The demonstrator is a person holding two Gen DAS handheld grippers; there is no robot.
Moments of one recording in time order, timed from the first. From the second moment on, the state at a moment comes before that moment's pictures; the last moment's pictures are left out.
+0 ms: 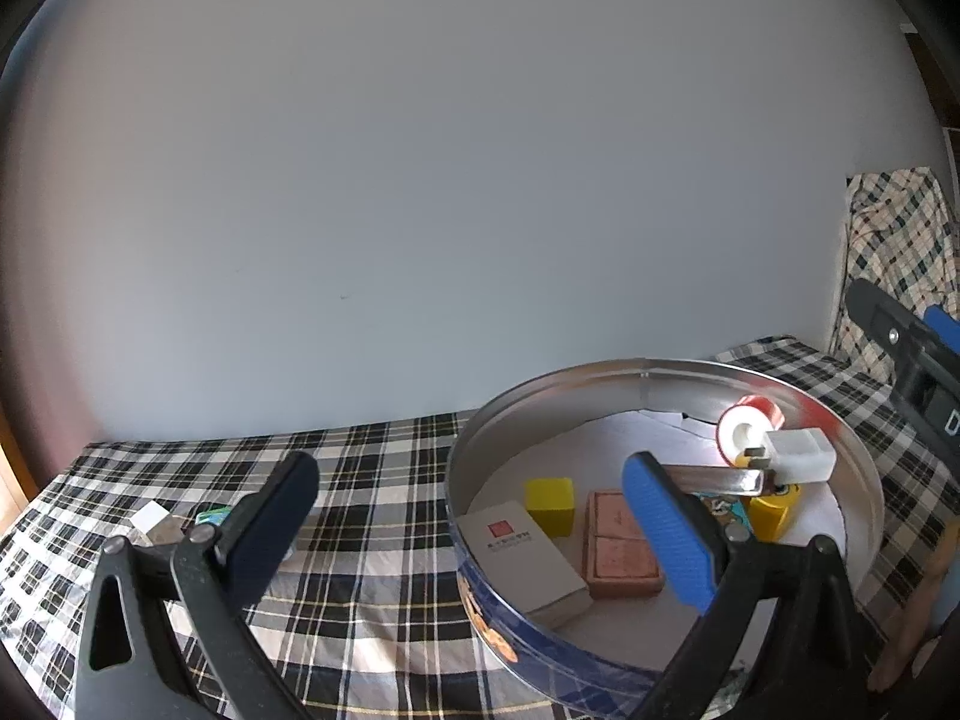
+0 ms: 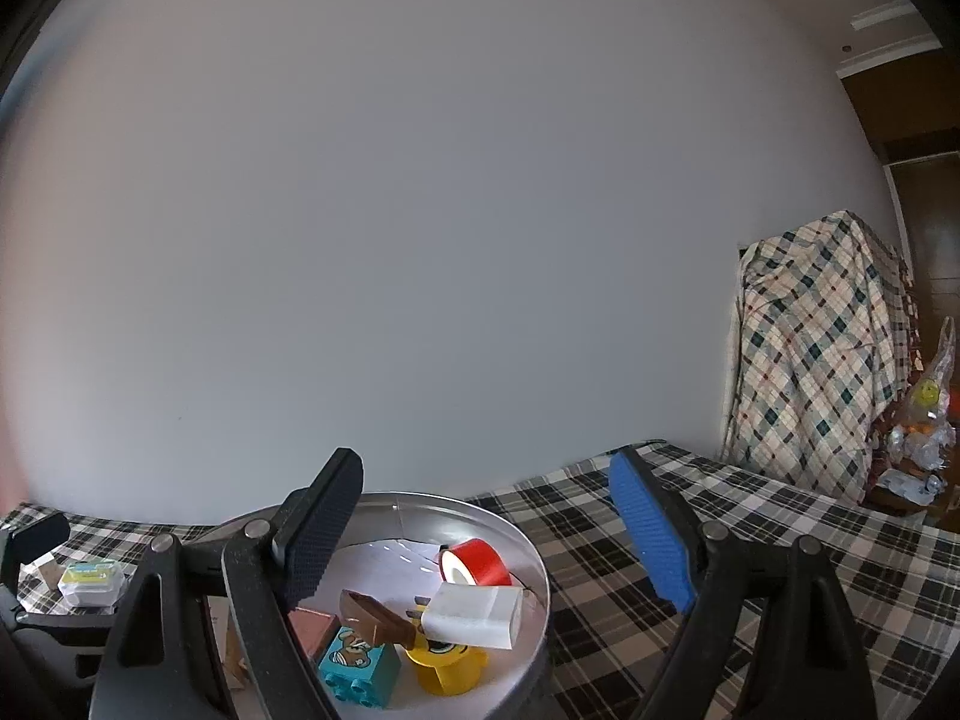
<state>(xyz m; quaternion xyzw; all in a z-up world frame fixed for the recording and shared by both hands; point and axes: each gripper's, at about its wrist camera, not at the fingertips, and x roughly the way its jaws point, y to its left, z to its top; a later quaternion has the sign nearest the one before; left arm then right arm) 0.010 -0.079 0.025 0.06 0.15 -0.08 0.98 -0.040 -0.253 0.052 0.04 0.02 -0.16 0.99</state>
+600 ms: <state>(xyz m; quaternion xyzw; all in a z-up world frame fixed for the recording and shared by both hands) 0.003 -0.063 0.025 0.03 0.16 -0.08 0.98 -0.061 -0.237 0.055 0.03 -0.01 -0.18 0.98</state>
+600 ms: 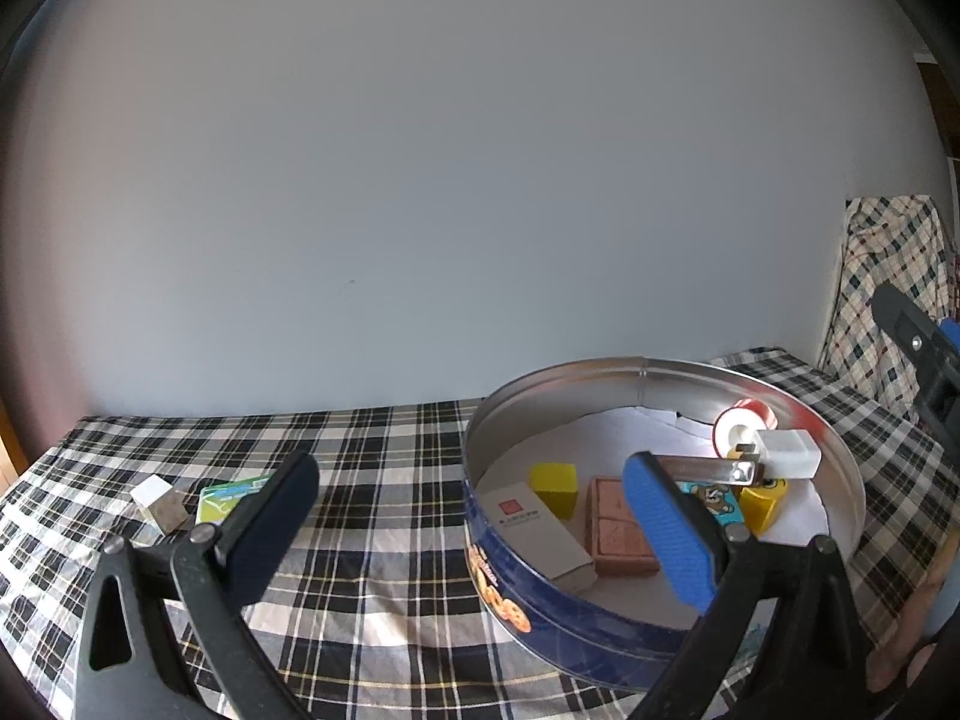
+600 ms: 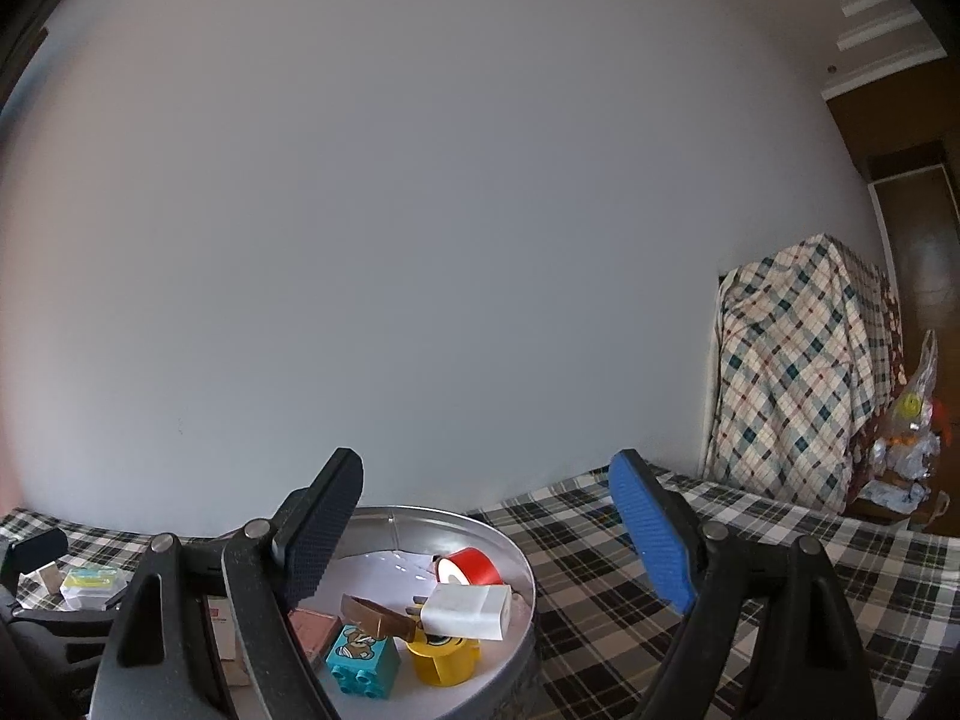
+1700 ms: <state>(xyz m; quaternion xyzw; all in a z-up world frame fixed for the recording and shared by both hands) 0.005 -0.009 0.022 0.02 0.16 -0.04 0.99 -0.046 -0.180 0.048 0.05 0.01 -0.15 0.99</state>
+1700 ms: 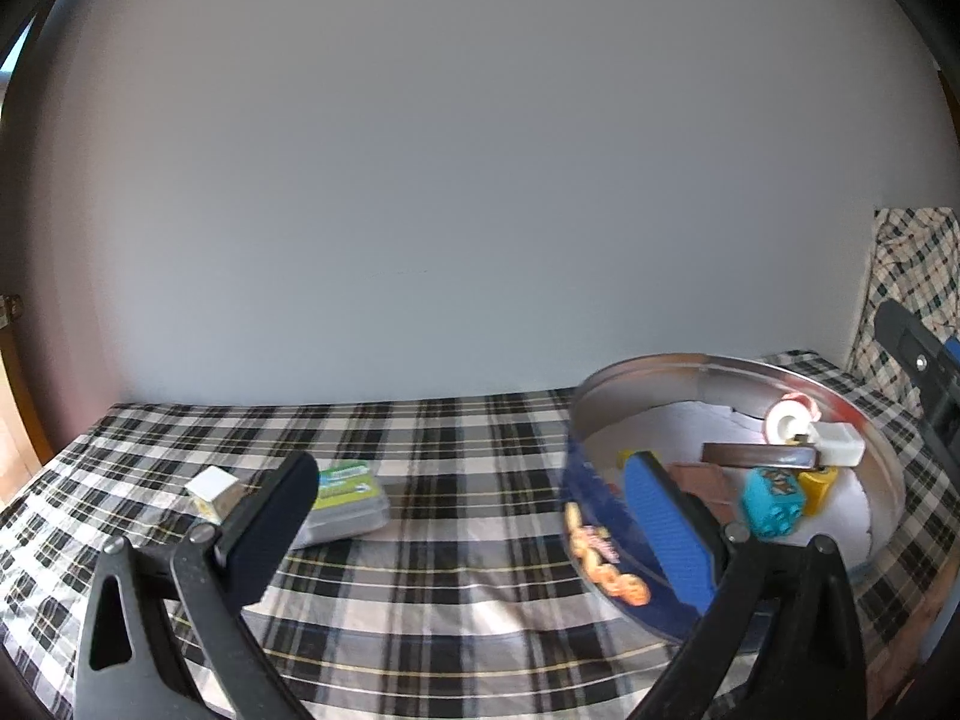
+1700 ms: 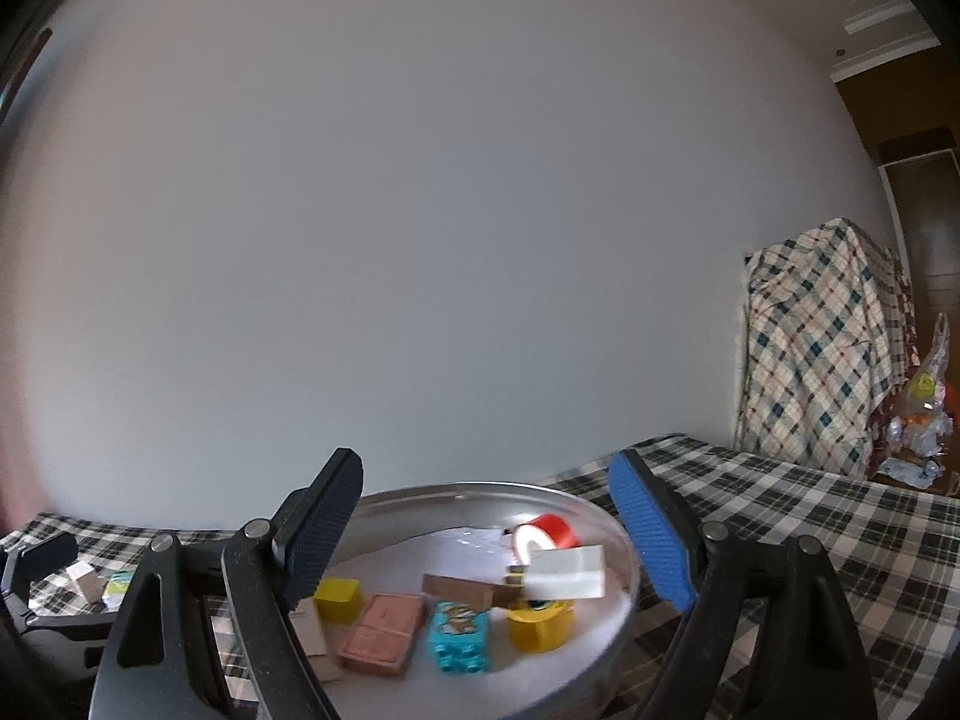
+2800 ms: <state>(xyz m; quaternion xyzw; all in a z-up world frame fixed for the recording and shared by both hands) 0.053 0.186 0.009 -0.02 0.20 0.13 0.97 0.036 -0.034 0.029 0.02 0.13 0.01 0.99</state>
